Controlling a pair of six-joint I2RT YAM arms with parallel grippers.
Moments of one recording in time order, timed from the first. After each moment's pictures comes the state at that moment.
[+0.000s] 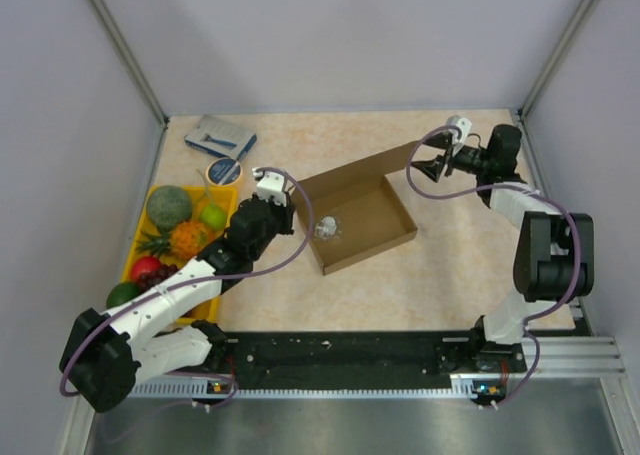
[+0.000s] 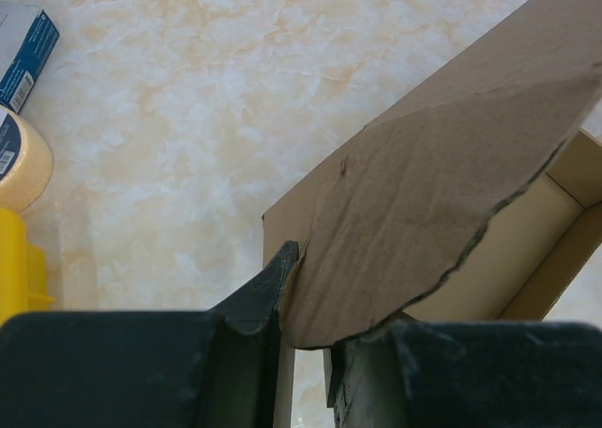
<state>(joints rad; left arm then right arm) -0.65 1.06 0.64 0.13 -0.27 -0.19 -0.06 1.65 1.01 0.46 -1.12 -0.45</state>
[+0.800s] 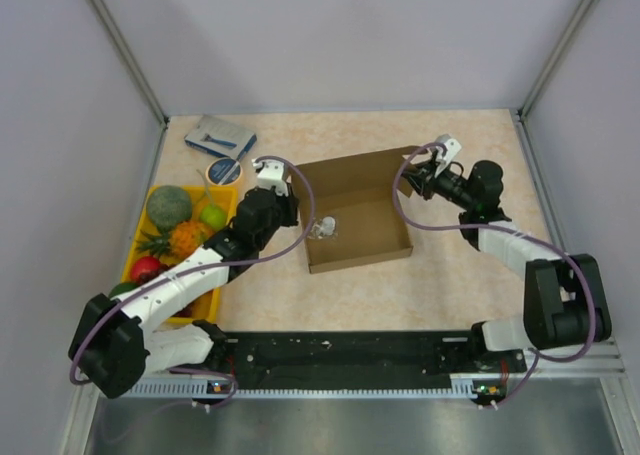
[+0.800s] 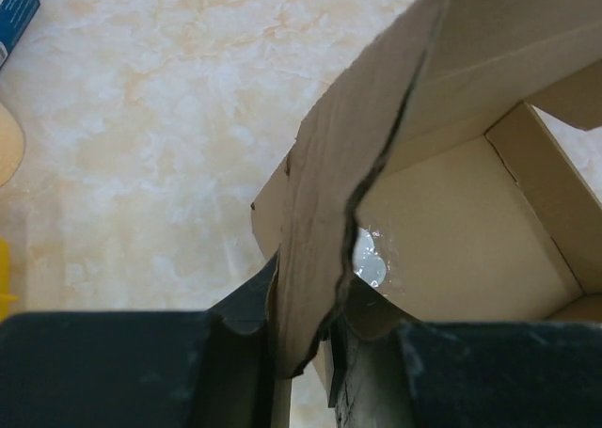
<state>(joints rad) -0.64 1.15 0.70 0.13 -0.26 -0.29 0.12 1.43 0.69 0.72 -0.79 -0.12</state>
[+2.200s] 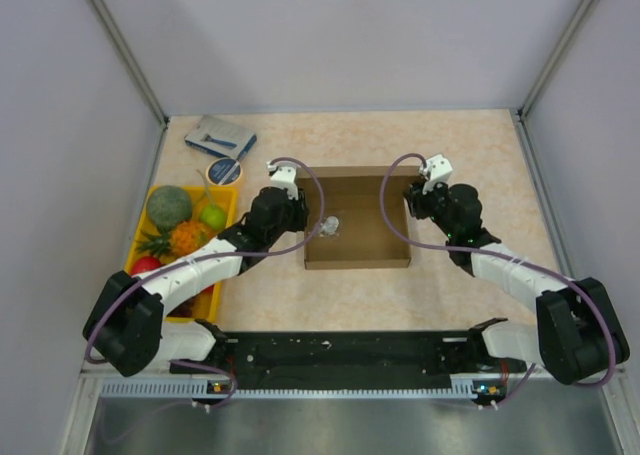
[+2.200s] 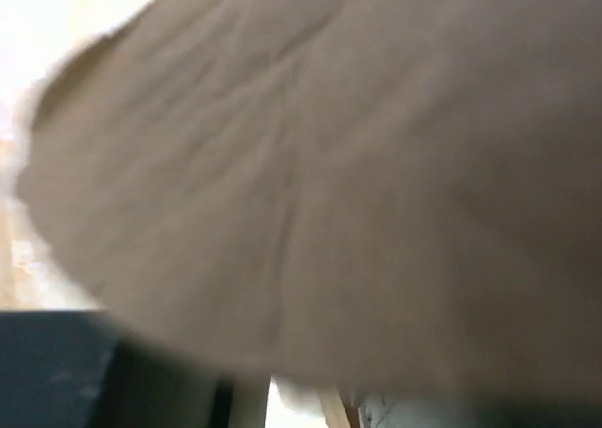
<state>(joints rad) -0.63 1.29 0.72 0.11 -0.20 -0.32 0.35 1.23 0.53 0.48 -0.10 -0.07</state>
